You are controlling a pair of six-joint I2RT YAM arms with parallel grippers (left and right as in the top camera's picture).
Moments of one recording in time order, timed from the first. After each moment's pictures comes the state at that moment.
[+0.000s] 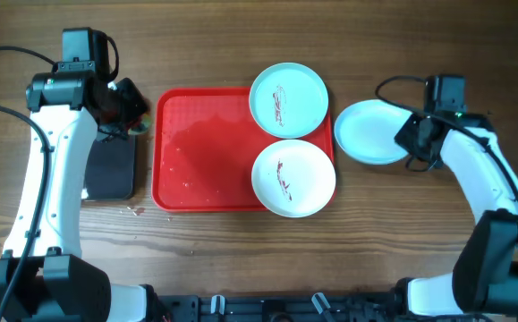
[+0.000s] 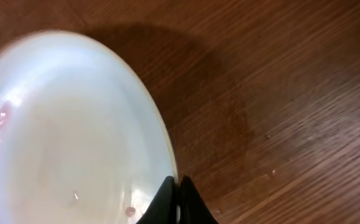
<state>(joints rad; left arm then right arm) 0.04 1.59 1.47 -1.11 0.04 -0.53 -0.11 1.62 1.01 -0.66 0.15 0.53</state>
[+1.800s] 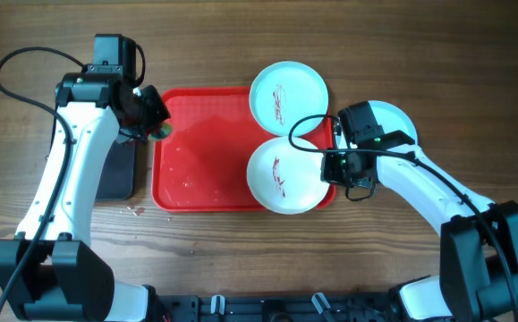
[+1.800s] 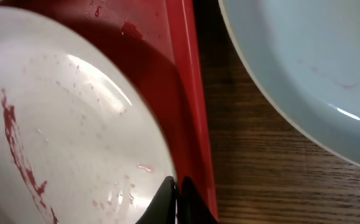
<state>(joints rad) -0.05 1.63 1.42 -1.07 0.05 -0.53 0.30 1.62 0.89 -0.62 -0.18 0.47</state>
